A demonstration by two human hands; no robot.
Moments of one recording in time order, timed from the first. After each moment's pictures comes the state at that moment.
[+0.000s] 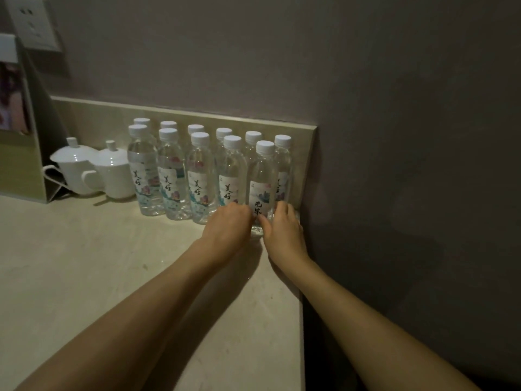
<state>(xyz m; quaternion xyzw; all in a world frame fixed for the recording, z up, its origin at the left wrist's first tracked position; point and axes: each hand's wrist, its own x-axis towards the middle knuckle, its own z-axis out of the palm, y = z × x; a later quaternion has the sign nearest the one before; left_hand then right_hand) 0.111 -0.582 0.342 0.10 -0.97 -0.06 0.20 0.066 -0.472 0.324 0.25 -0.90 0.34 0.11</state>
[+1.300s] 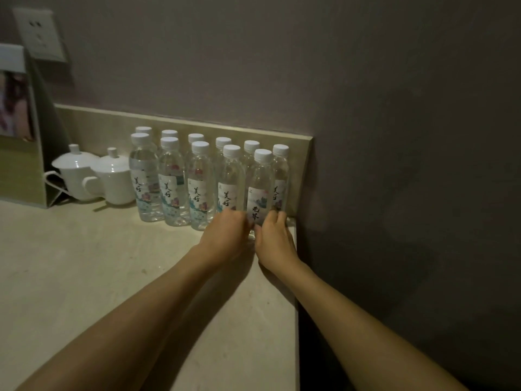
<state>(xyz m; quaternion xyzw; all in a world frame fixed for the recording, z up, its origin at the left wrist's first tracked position) 0.111 -0.587 0.336 0.08 -0.96 -0.15 0.23 0.068 -0.481 0.328 0.25 -0.92 0.29 0.07</state>
